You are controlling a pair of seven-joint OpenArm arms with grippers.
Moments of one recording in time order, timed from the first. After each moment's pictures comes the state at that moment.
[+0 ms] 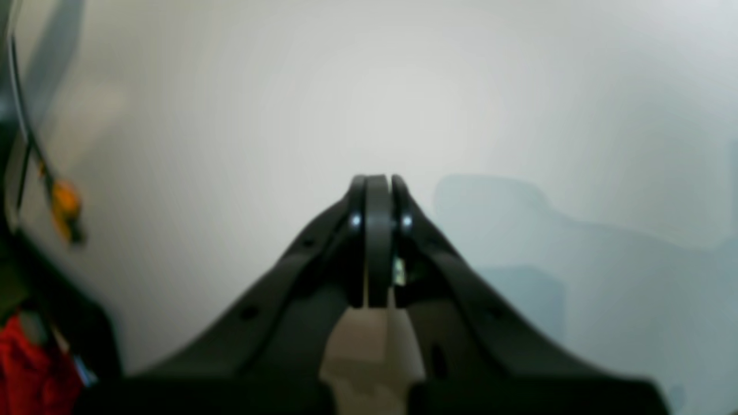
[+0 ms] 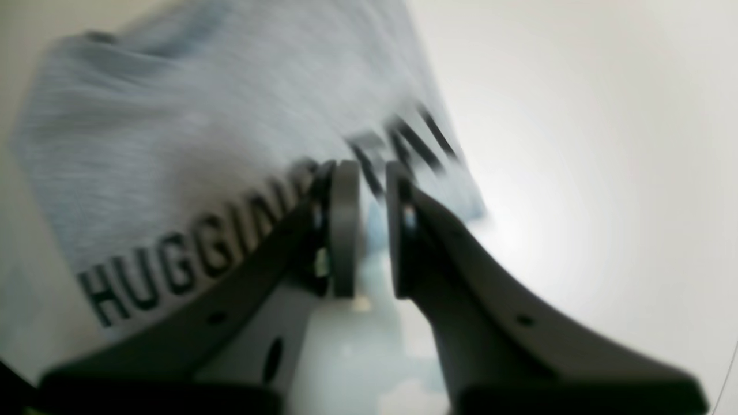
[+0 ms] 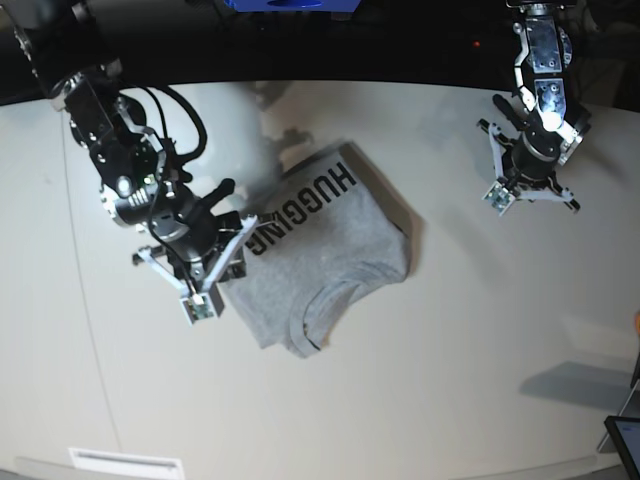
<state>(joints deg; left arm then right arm) 19.6 -20.8 -17.1 106.6 17.3 -40.6 35.7 8.5 19.5 -28.9 113.1 22.3 -16.4 -61.6</state>
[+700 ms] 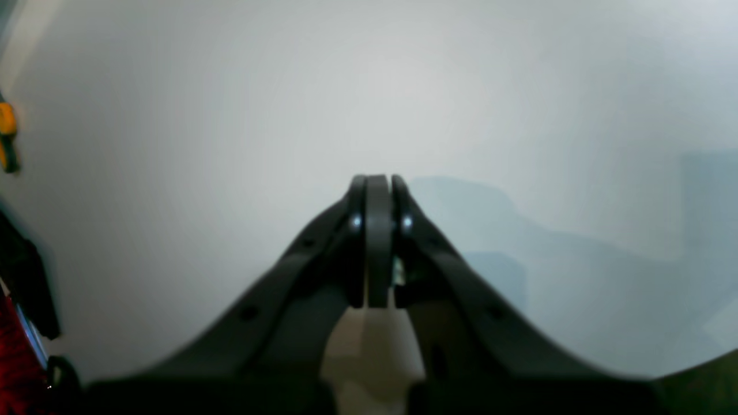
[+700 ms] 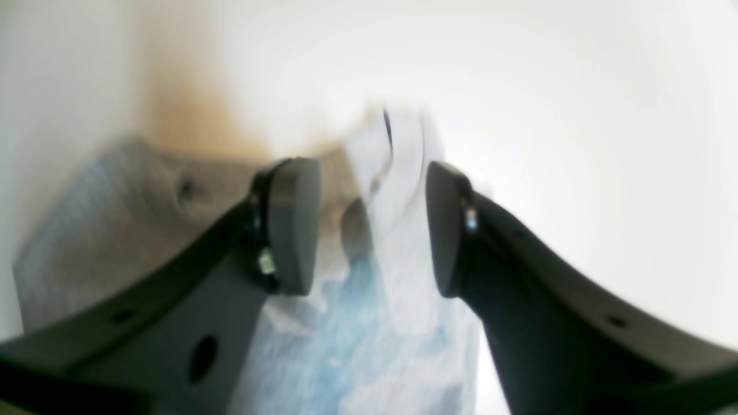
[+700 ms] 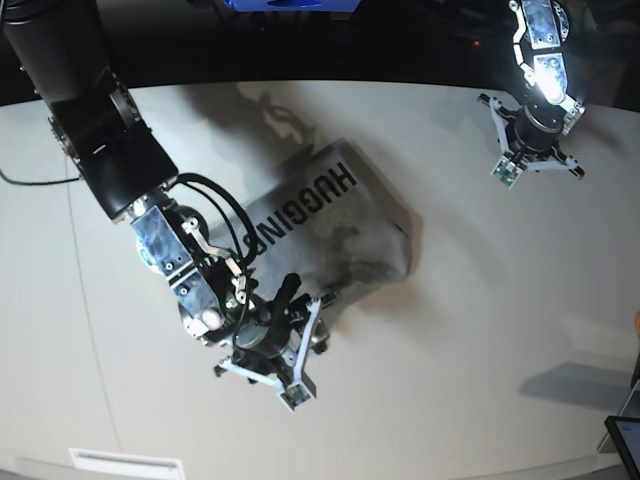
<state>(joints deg) 24.6 -16.5 -22.7 106.9 17.0 -40.8 35.0 32.2 7.4 -36.8 77.0 22.2 1.2 -47.3</state>
